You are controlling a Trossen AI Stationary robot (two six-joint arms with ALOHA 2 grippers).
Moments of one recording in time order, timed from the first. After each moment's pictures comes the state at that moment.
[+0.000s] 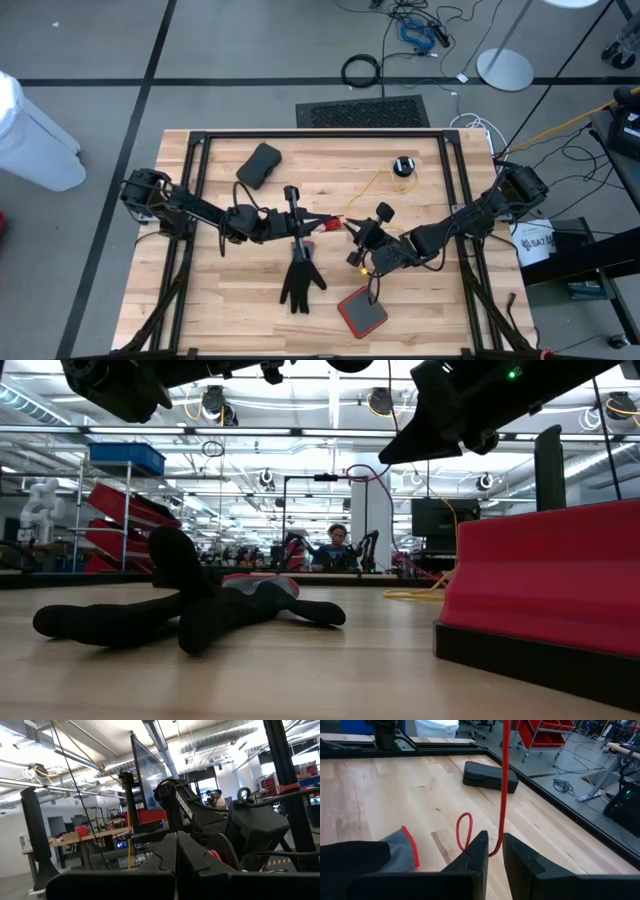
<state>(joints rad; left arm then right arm) -0.21 1.67 0.74 1.37 -0.24 0.37 0.43 1.55 0.79 0.17 1.00 0.35</state>
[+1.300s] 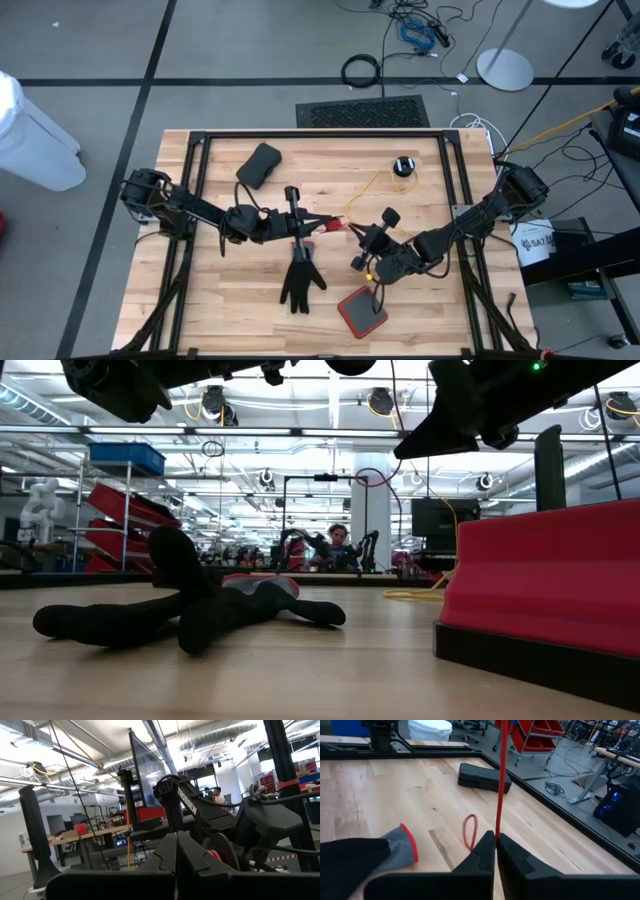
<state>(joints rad) -0.21 1.67 0.74 1.35 -0.24 0.37 0.49 1.55 0.79 0.11 1.10 0.42</state>
